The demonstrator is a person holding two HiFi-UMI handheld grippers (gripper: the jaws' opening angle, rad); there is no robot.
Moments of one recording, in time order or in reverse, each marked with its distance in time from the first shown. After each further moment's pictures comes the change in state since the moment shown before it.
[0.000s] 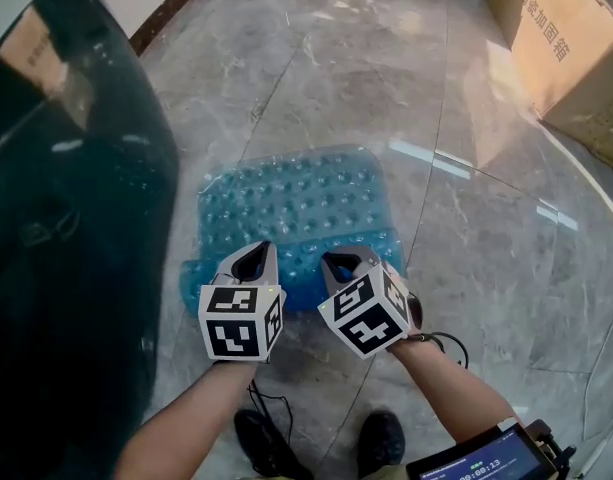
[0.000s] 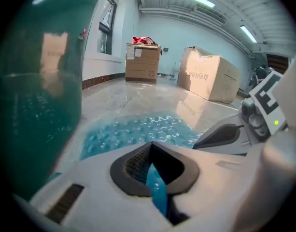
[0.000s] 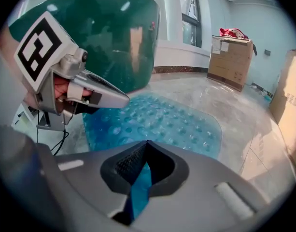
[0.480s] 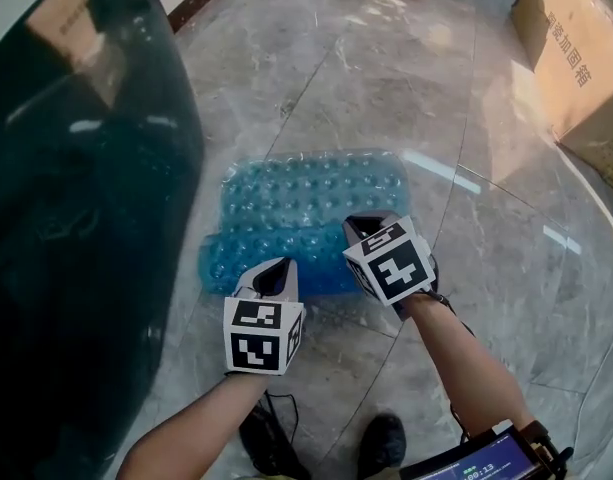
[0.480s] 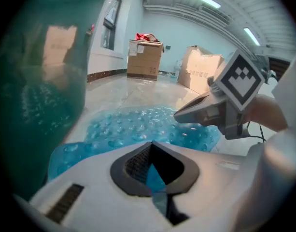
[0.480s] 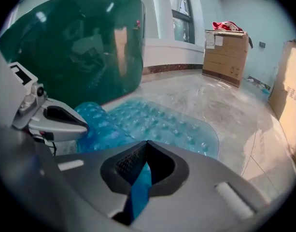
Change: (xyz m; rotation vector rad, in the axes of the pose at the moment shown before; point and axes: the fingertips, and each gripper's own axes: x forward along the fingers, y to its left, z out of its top) left arm -0.018 -0.006 -0.025 -0.021 0.028 -0.021; right arm 0.018 -0.047 0.035 0.103 0.008 -0.006
